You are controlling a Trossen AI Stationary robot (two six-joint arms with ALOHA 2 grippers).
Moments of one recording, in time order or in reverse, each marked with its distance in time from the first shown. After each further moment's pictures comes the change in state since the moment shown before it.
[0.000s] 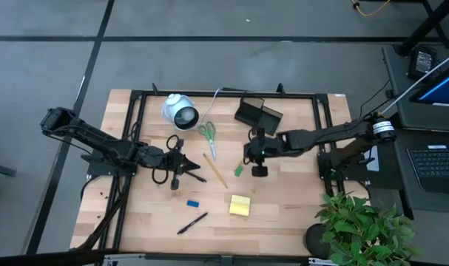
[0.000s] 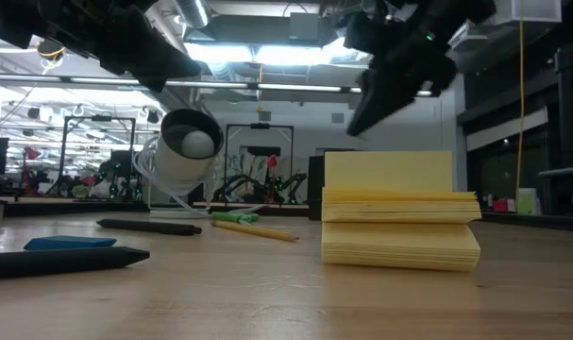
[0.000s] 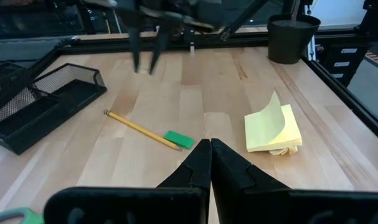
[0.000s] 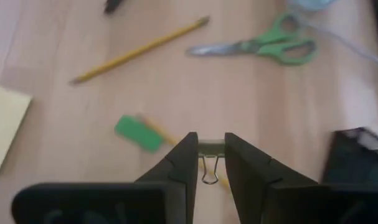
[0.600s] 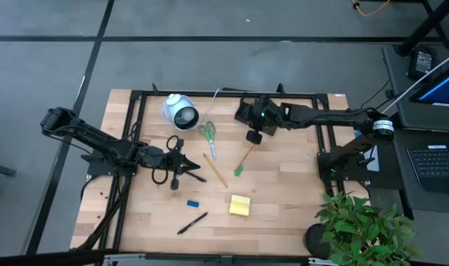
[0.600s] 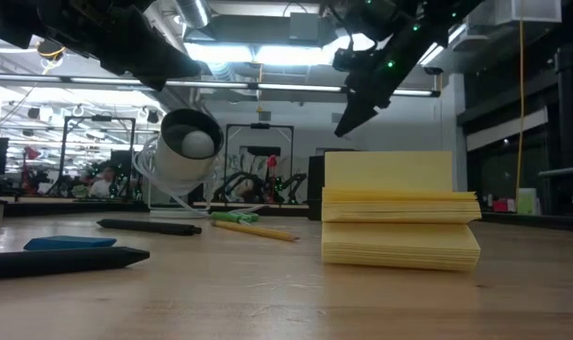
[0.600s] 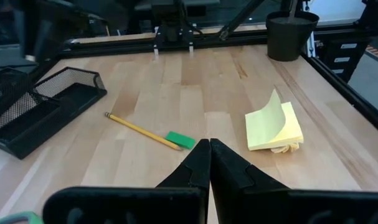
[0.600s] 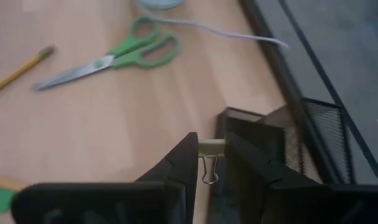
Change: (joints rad) left arm 0.000 0.000 0.000 0.000 0.000 0.035; right arm -0.340 0.000 0.042 0.060 -0.003 -0.012
